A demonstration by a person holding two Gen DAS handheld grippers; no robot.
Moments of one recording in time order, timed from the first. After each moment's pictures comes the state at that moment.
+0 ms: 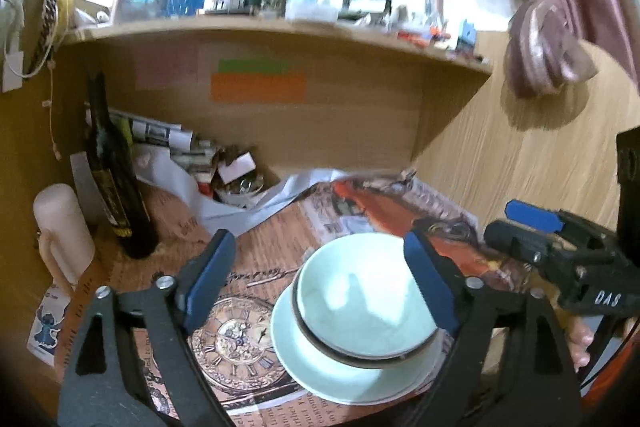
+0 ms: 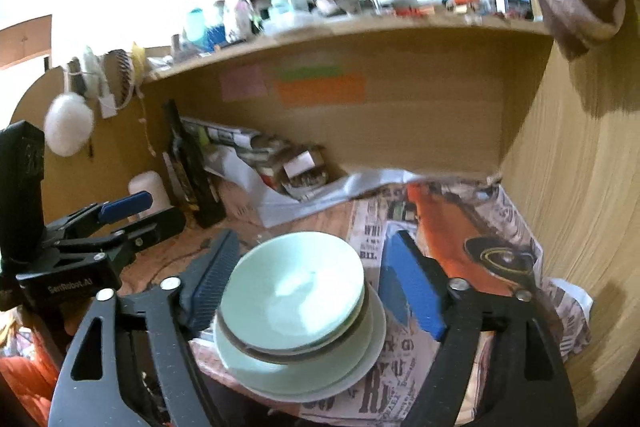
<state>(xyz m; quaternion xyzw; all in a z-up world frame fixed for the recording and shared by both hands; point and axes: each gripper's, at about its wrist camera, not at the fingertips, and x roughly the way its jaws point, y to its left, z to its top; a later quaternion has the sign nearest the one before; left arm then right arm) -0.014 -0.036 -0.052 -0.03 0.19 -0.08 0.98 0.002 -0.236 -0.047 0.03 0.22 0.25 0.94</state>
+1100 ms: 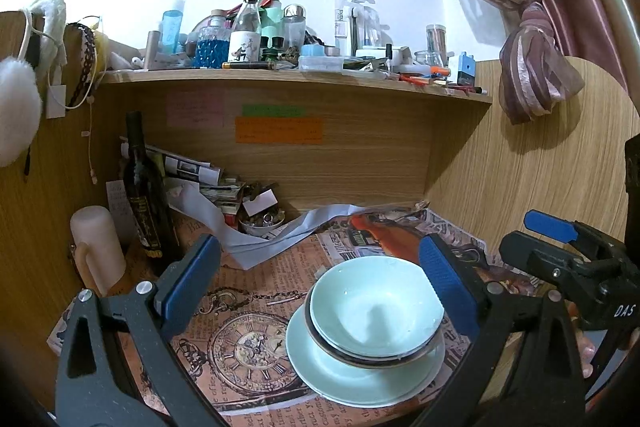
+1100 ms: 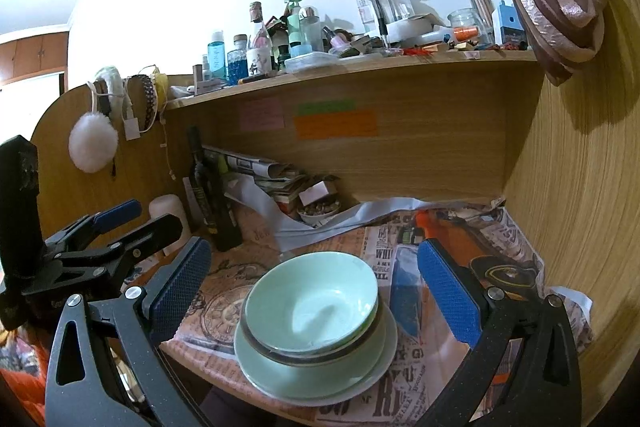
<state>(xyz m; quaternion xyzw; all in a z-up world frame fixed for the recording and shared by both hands) -0.057 -0.044 -0.046 -0.01 0.11 -0.03 0.99 -0.026 -0.241 -0.042 0.04 0.16 0.26 0.95</state>
